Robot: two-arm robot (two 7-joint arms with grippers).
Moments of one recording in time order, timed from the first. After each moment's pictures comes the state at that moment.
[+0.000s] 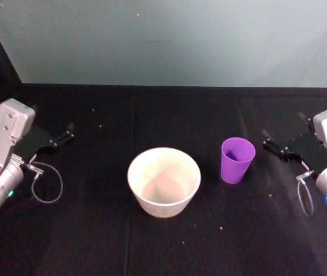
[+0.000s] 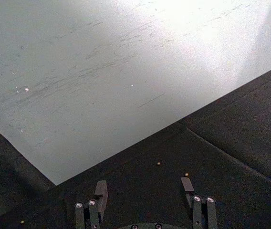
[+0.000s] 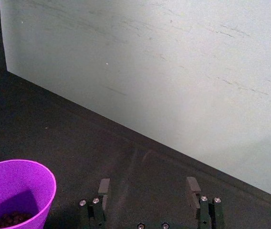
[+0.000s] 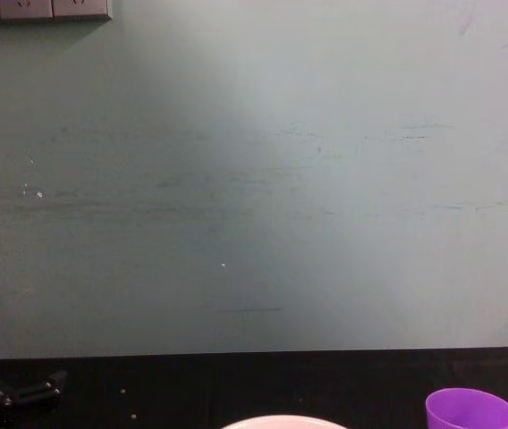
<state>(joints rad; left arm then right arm) -0.20 0.60 0.45 -1.41 -0.25 -0.12 0.03 0.20 0.60 -0.45 -1.41 0.25 -0.12 -0.03</state>
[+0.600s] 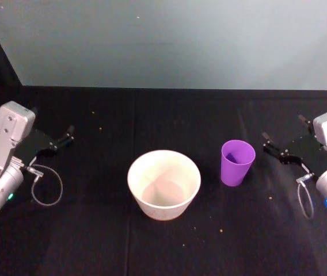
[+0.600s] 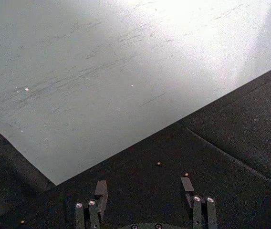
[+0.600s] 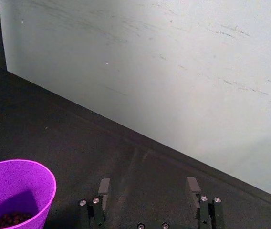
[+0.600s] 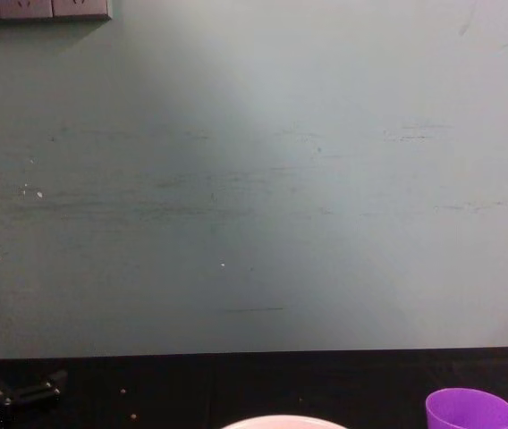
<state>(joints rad) -0.20 0.60 0.45 -1.41 -0.25 -0.12 0.03 0.20 0.60 -0.45 -1.41 0.25 -0.12 -0.03</state>
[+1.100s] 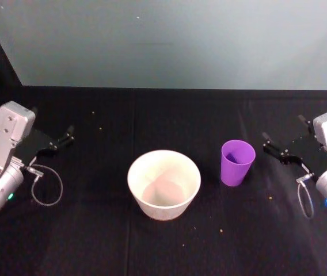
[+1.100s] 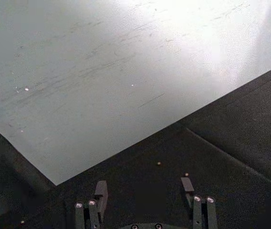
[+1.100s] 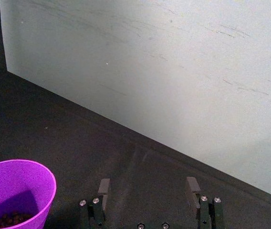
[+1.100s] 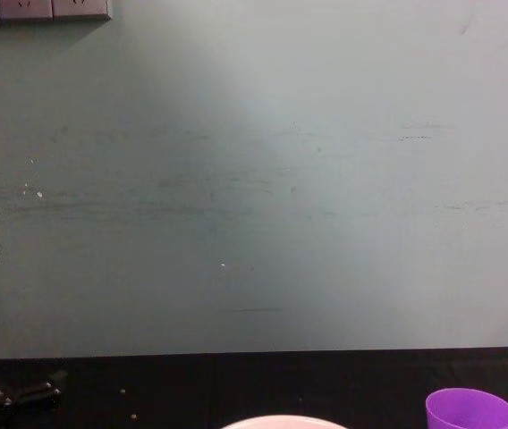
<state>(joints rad) -0.20 0.60 0.45 -1.41 -0.25 -0.12 0.03 0.20 0.60 -0.45 -1.41 0.25 -0.12 -0.03</state>
